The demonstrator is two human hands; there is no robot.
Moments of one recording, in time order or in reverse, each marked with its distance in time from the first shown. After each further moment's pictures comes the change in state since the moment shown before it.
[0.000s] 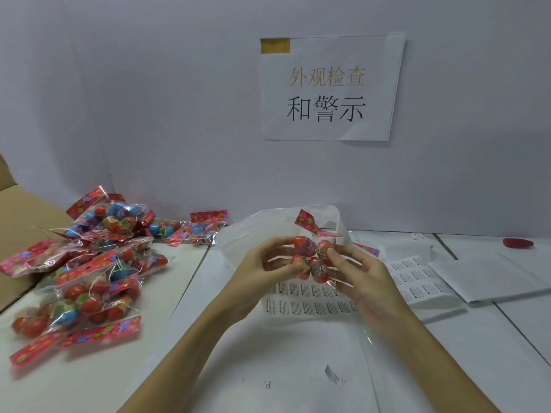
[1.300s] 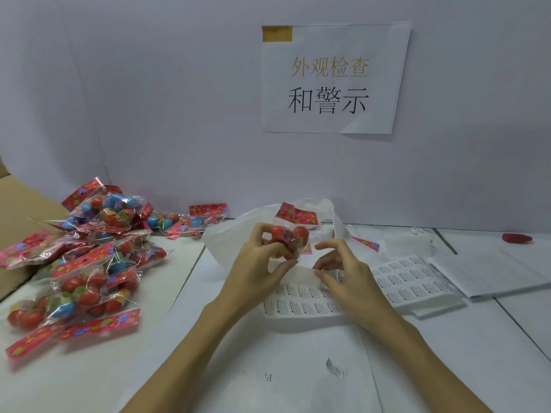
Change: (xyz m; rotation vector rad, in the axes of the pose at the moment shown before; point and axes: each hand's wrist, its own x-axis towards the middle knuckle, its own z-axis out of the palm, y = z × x) left_hand 0.002 -0.019 -0.010 0.961 0.219 0.374; right_hand 0.008 0.026 -0.007 -0.814 -0.123 -0.397
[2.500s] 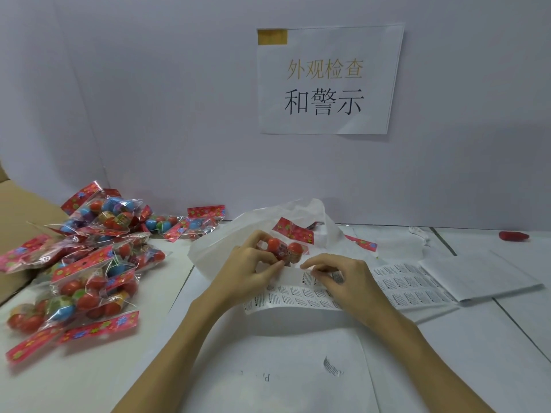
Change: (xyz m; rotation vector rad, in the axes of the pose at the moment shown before) left_hand 0.005 -0.022 -0.010 -0.013 -0.237 -0.084; right_hand 0.002 0.005 -0.006 -0.035 -0.040 -0.081
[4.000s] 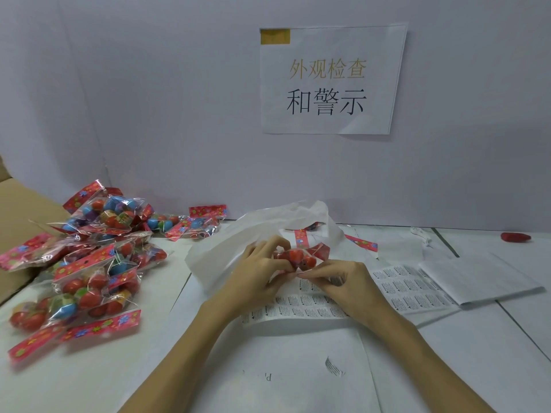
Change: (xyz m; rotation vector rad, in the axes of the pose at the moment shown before) left_hand -0.005 0.012 0.009 0.304 -0.028 0.189; right_hand 0.000 0.002 0.005 0.108 -0.060 0.044
